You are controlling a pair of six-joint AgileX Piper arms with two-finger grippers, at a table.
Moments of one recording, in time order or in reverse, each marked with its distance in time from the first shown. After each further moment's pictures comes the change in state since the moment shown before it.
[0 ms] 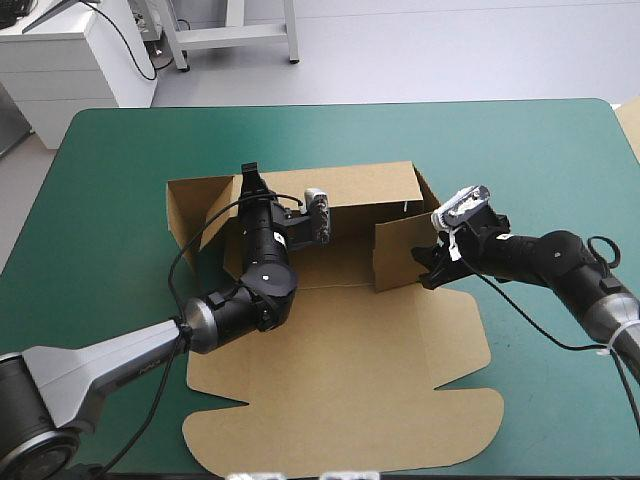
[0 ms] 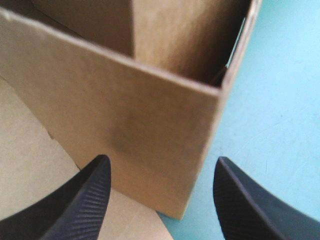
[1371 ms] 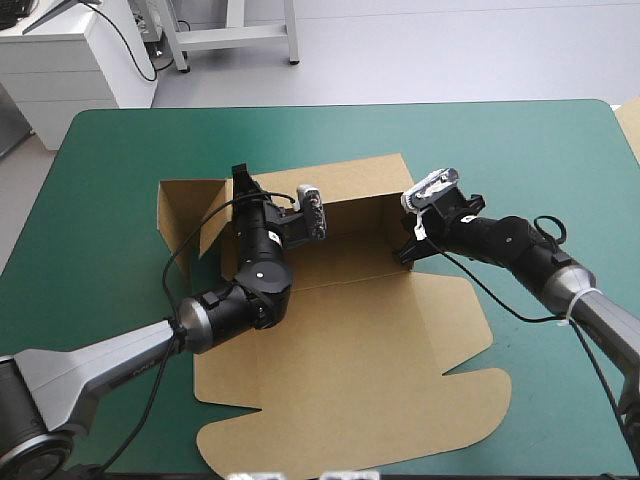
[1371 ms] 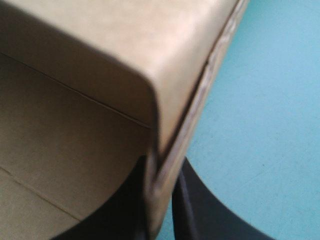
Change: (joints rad) left arm 0.004 -0.016 -0.004 -0.050 -0.013 -0.029; right arm 0.148 0.146 -0.106 -0.063 -0.229 0.091
